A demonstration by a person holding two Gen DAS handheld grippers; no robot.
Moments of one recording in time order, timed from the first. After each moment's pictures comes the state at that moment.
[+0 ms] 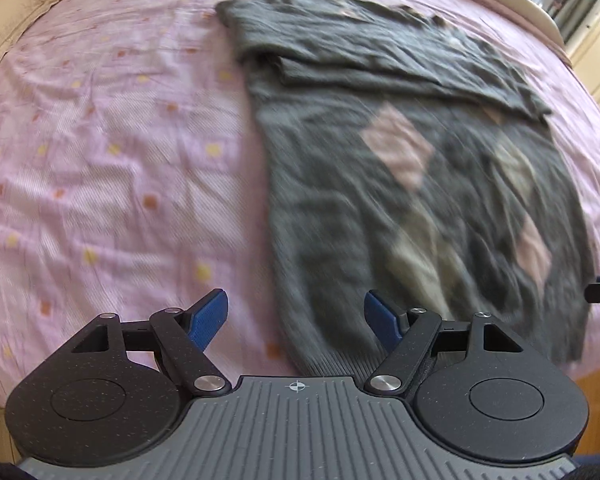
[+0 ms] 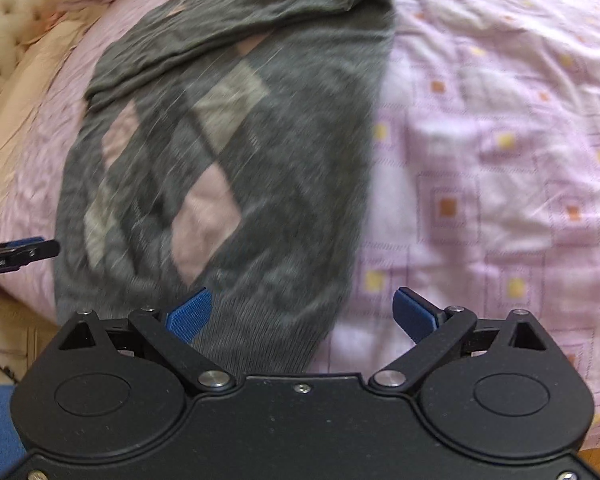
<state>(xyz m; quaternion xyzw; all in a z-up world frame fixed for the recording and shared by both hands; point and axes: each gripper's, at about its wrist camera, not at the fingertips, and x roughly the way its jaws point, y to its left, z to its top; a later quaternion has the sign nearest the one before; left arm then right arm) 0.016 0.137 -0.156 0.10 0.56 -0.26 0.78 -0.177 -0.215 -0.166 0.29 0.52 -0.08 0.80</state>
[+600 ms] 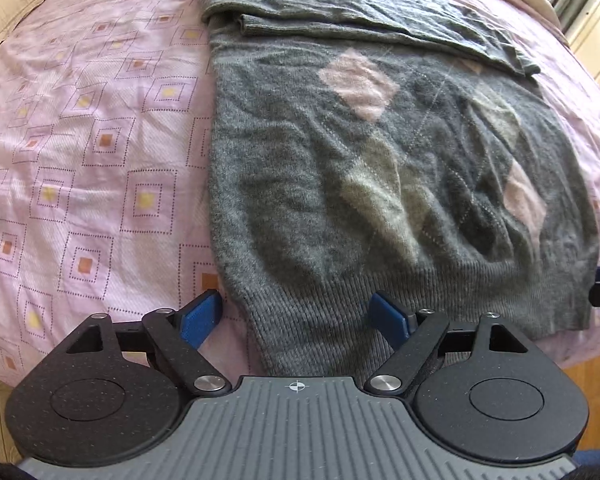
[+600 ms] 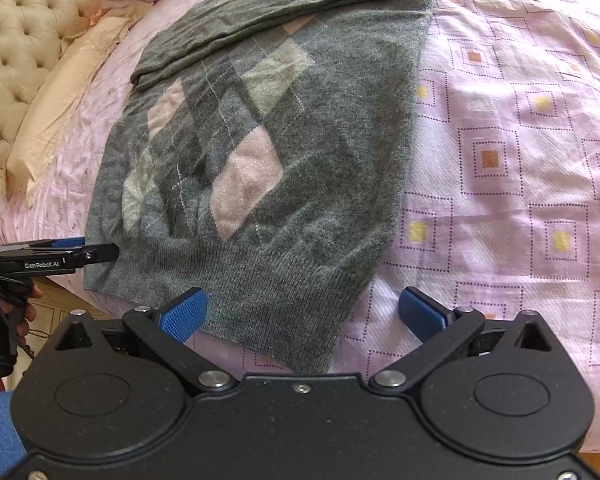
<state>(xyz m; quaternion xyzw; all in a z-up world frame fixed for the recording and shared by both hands) -0.029 0.120 -0.179 0.11 0.55 -0.25 0.79 -0.202 -0.197 -0.179 0.30 0.49 -0.03 0.82</state>
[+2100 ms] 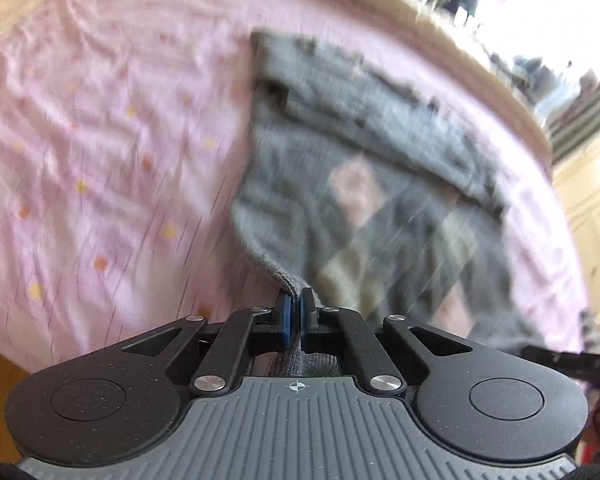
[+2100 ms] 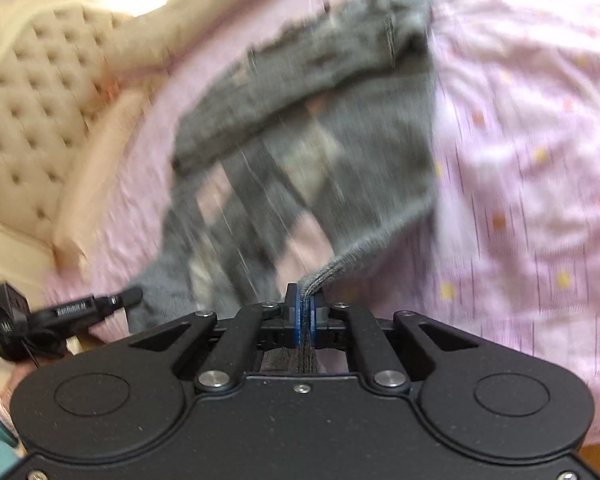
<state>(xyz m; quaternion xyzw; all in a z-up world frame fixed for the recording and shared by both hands) -0.013 0.160 -0.122 -0.09 0.52 -0.23 0.82 -0.199 -0.229 -0.122 0.40 0.40 -0.03 0.82</state>
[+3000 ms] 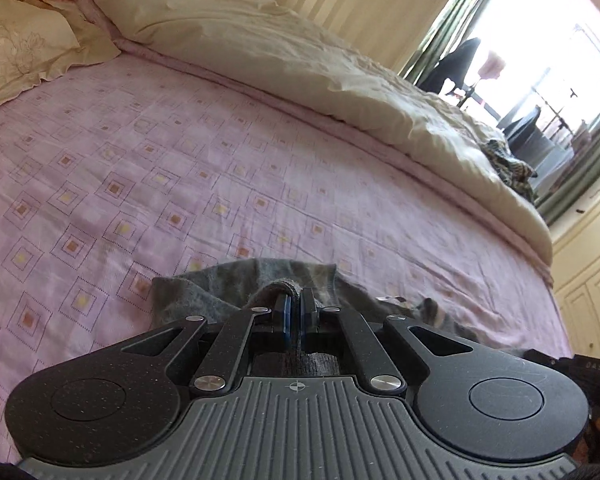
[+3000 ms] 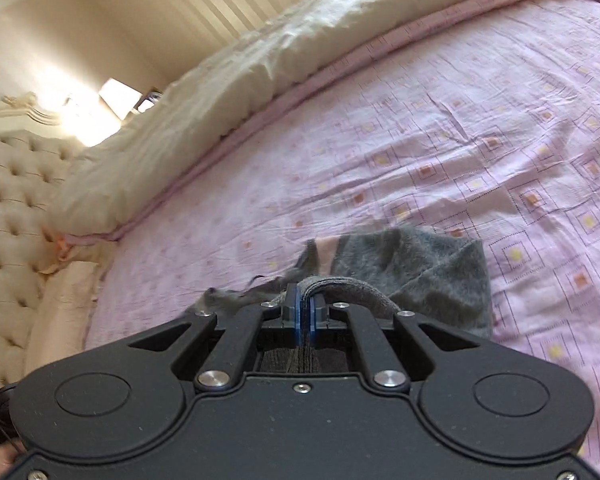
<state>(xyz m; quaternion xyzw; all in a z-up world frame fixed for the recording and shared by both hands) 0.237 0.050 -0.098 -0.10 0.44 -0.25 0.86 0.033 -0.380 -0.099 0.41 0.30 -0.16 0.85</state>
